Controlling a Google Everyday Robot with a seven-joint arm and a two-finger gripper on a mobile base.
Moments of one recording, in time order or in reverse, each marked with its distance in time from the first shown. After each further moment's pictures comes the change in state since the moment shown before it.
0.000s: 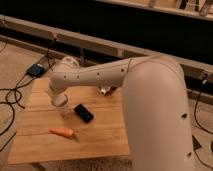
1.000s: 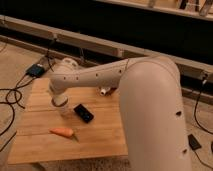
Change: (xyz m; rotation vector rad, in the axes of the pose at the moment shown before) arm 0.001 -0.005 0.009 0.015 -0.001 -0.003
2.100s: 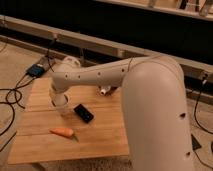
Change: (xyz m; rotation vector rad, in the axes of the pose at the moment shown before) arm 0.006 -0.014 -0.014 0.000 0.030 0.027
